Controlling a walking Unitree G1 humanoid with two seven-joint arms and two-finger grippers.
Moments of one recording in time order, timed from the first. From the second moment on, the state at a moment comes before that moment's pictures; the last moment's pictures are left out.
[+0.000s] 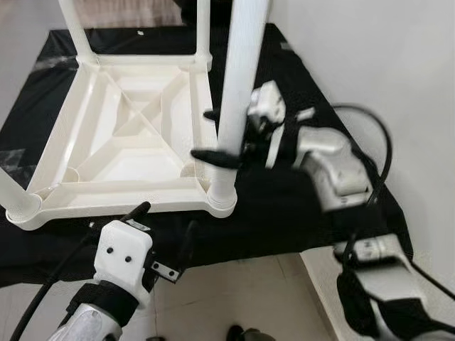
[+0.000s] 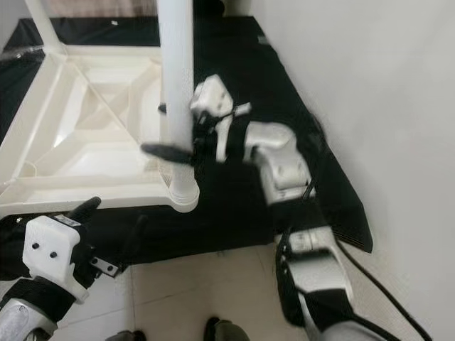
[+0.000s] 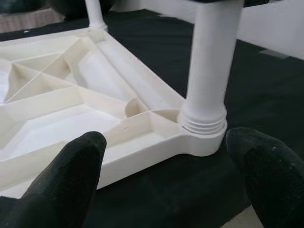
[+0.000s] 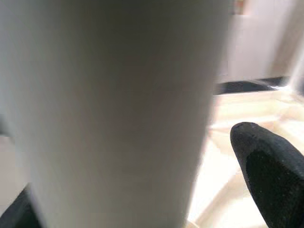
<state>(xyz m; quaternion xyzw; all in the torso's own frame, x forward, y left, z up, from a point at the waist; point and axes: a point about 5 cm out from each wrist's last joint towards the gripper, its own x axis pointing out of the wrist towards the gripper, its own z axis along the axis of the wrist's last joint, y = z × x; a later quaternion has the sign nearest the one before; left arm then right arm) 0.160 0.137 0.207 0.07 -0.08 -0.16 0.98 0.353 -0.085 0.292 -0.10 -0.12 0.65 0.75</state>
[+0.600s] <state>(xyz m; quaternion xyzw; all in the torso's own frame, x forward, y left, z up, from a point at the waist) 0.152 0.138 0.203 0.07 -0.06 -0.15 0.98 0.363 -0.095 0.303 -0.05 -0.11 0.74 0.66</state>
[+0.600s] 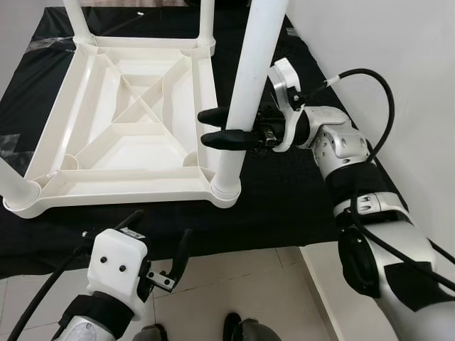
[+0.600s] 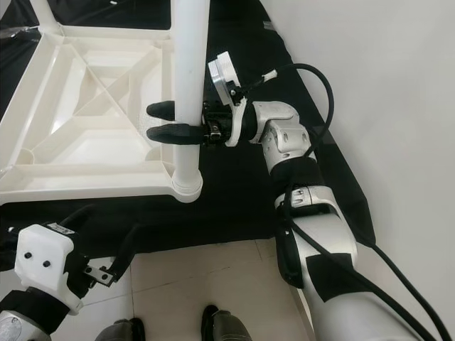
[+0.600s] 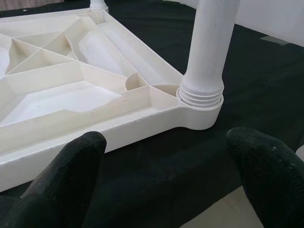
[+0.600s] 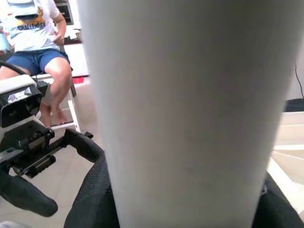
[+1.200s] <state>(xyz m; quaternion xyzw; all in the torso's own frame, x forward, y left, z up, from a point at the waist) 0.159 0.138 0.206 0.07 -0.07 -0.15 0.98 0.336 -0.058 0.256 -0.04 -0.12 0.27 0.95</state>
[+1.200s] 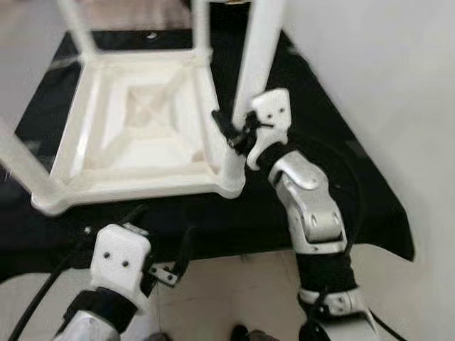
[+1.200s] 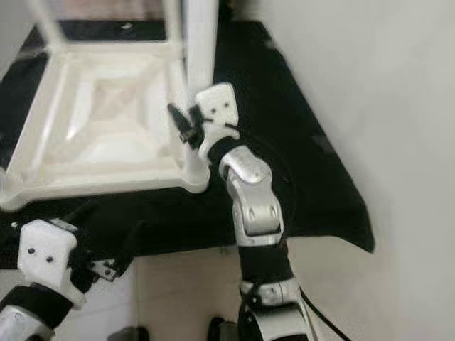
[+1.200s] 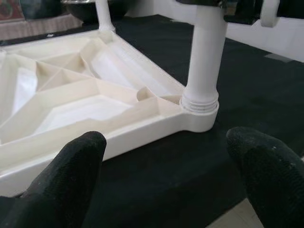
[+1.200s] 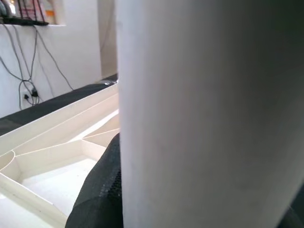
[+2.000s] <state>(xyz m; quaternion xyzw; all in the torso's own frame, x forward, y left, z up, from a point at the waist) 0.162 0.141 0.208 0.07 -0.08 -0.15 0.98 0.336 -0.040 0.289 -0.11 -0.17 0.61 0.76</state>
